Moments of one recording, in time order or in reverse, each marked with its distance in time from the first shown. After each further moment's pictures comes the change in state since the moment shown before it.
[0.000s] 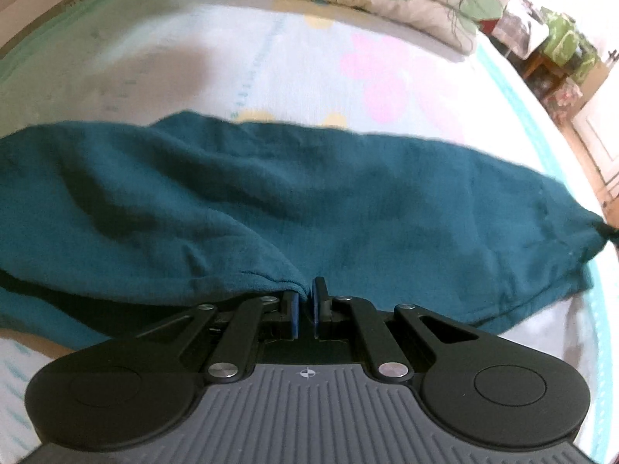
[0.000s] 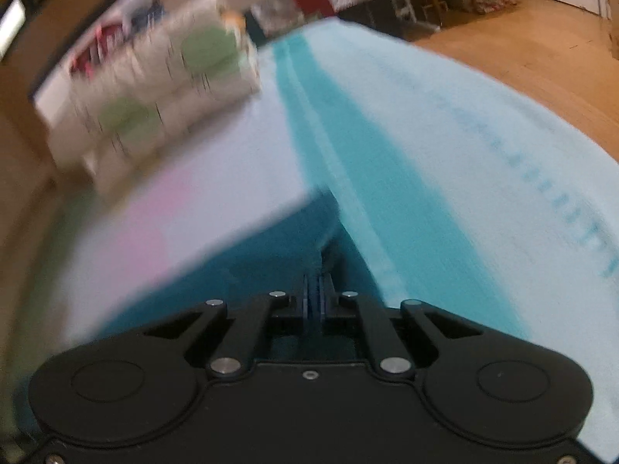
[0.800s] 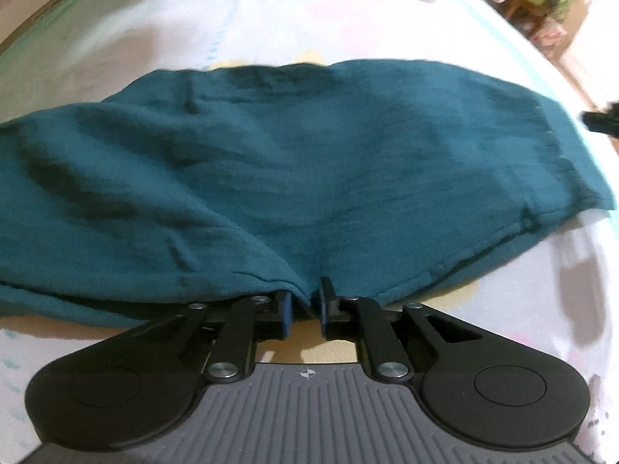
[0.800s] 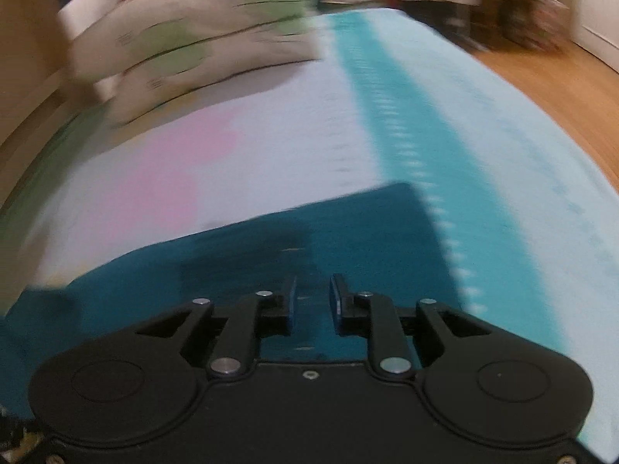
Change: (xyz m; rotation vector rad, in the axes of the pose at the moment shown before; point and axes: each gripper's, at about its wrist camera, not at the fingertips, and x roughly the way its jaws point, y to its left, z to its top) left arm 0.033 -0.015 -0.051 0.171 0.063 0.012; right arm 0.036 0.099 -0.024 -0.310 0.119 -0.064
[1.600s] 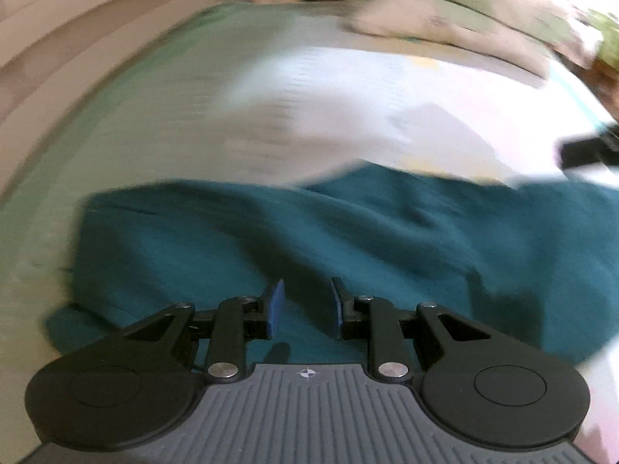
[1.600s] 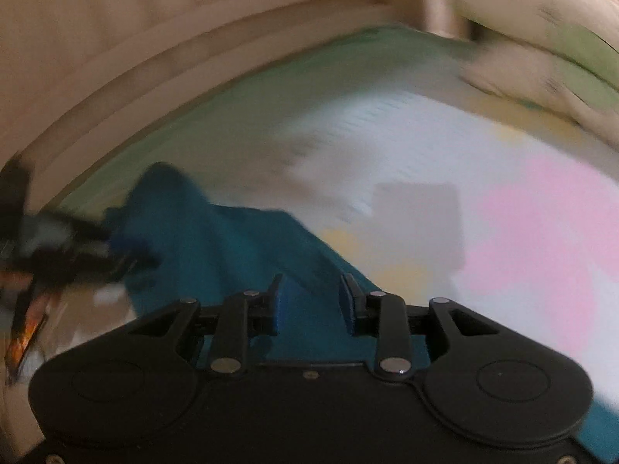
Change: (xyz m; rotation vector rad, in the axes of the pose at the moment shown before) left arm -0.055 0.136 0.041 -0.157 -0.147 0.301; right arm 0.046 0.299 0.009 -0.724 0.131 0.622
